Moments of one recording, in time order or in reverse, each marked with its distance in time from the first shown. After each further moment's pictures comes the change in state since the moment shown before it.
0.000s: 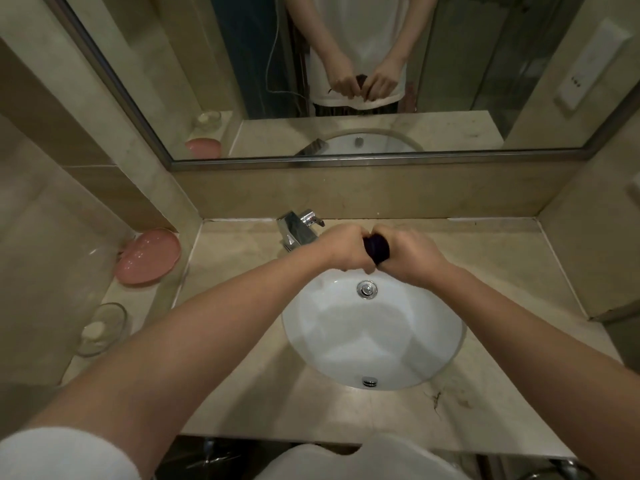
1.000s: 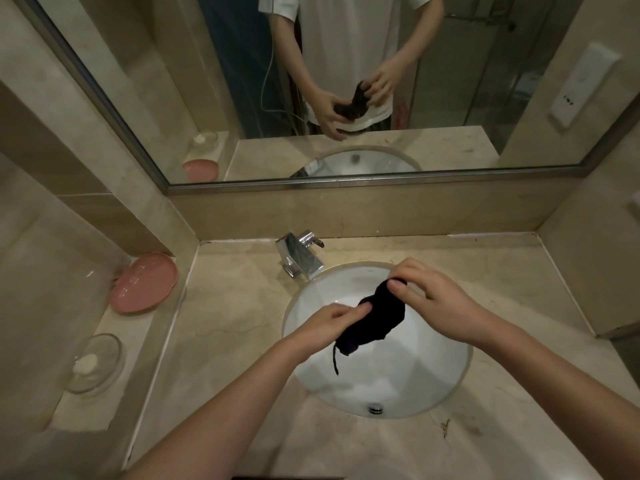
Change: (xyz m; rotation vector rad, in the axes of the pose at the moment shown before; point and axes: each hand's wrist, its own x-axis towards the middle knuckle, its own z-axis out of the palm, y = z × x) left_hand -0.054 -0.052 0.068 -0.796 -0.133 -0.082; right_hand -0.056 -0.005 -0.036 0.497 -0.043 -0.064
